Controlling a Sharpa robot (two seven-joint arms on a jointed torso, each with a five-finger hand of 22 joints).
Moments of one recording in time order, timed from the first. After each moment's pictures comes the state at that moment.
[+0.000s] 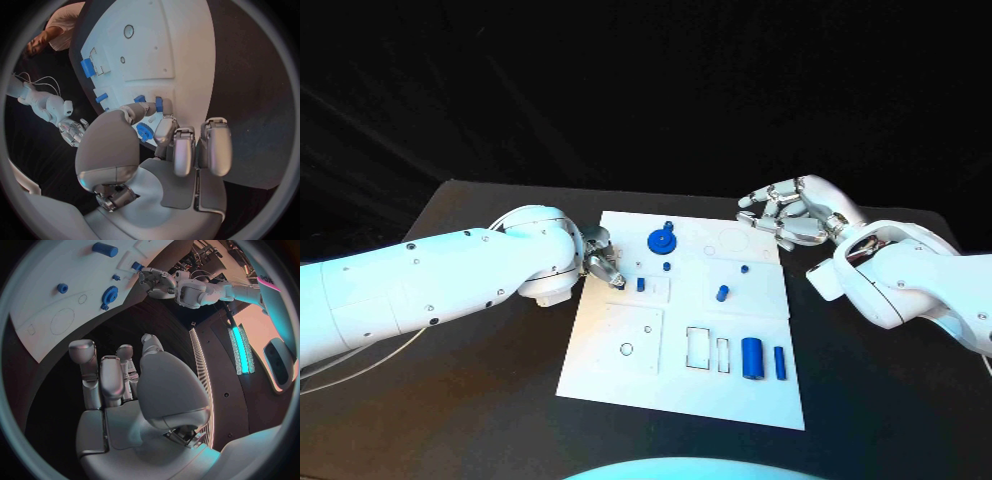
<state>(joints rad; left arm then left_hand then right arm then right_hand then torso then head) 1.28 -0.74 -0.07 1.54 -1.12 0.06 -0.68 1.11 -0.24 0.77 0.10 0.42 0.97 0.07 0.60 0.58 1.36 -0.03 1.27 1.12 1.47 -0.09 1.57 1.31 0.05 1.47 0.01 1.46 1.31 1.29 -0.98 -0.13 1.66 -0.82 -0.54 0.14 1.38 -0.02 -0.18 0.29 0.59 0.94 0.15 0.13 0.26 1.08 0.07 0.98 0.89 1.46 -0.01 1.22 1.14 0.12 1.25 0.10 0.90 1.16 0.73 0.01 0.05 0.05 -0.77</state>
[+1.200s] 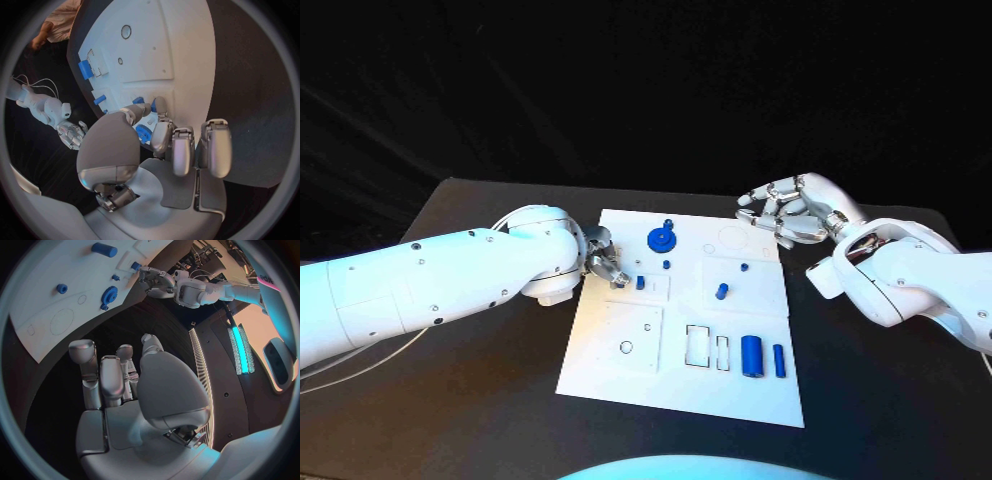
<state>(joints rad) 1.27 -0.73 -0.07 1.53 -1.14 0.06 -0.69 1.09 -0.22 0.58 0.18 0.42 1.06 0.00 0.60 0.57 1.42 -0.07 1.30 1.17 1.47 -0.10 1.57 1.31 0.03 1.47 0.01 1.49 1.31 1.29 -0.98 -0.13 1.66 -0.81 -0.54 0.14 1.38 -0.02 -0.18 0.29 0.59 0.94 0.15 0.13 0.26 1.08 0.07 0.98 0.89 1.46 -0.01 1.22 1.14 0.12 1.25 0.10 0.90 1.16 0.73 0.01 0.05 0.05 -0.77</state>
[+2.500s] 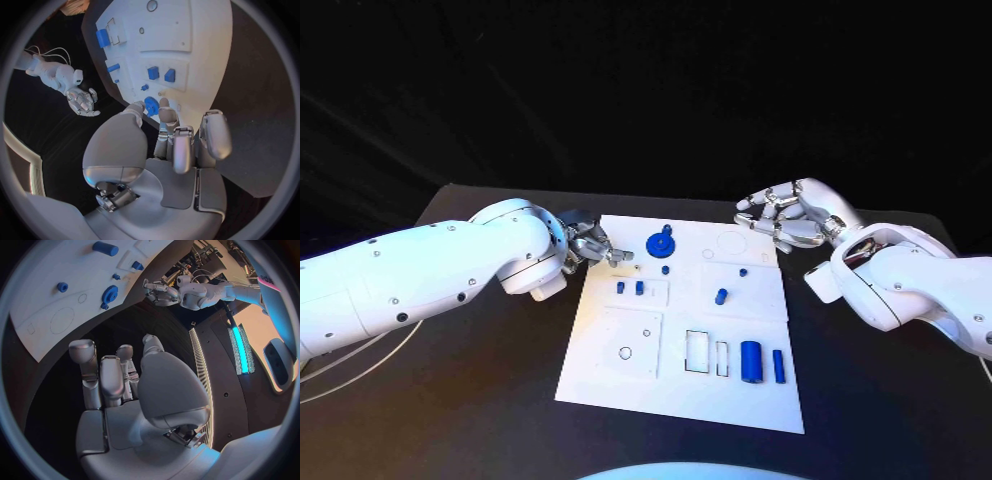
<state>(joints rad) 1.28 -0.81 -0.03 1.57 -0.97 -0.13 -0.58 1.12 -0.11 0.08 0.29 0.42 0.98 0.06 0.48 0.52 1.17 -0.01 1.00 0.82 1.47 -0.07 1.51 1.31 0.08 1.39 0.03 1.27 1.30 1.29 -0.98 -0.13 1.65 -0.81 -0.54 0.15 1.36 -0.01 -0.19 0.29 0.56 0.94 0.15 0.13 0.26 1.08 0.07 0.99 0.89 1.46 -0.01 1.22 1.14 0.12 1.25 0.10 0.90 1.16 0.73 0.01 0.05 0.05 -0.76</state>
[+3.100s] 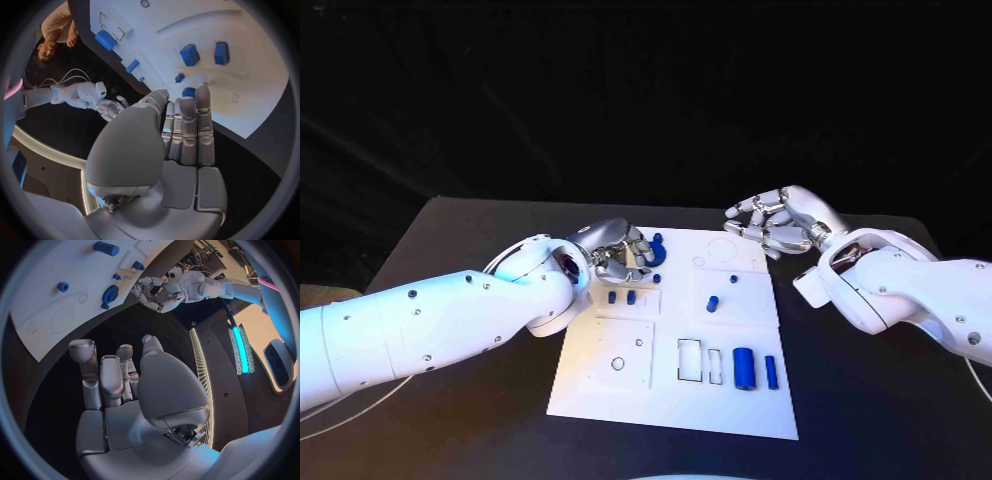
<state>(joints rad) 1.21 -0.72 -0.07 1.55 -1.27 -0.38 -0.19 1.51 -0.21 0.26 0.27 0.41 0.92 0.11 0.30 0.31 0.95 0.07 0.51 0.36 1.22 0.00 0.93 0.87 0.17 1.12 0.09 0.71 0.87 1.29 -0.98 -0.13 1.65 -0.81 -0.55 0.15 1.37 0.00 -0.19 0.29 0.56 0.94 0.15 0.14 0.27 1.07 0.06 0.99 0.88 1.46 -0.01 1.21 1.13 0.12 1.25 0.10 0.88 1.16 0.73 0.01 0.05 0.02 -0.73</state>
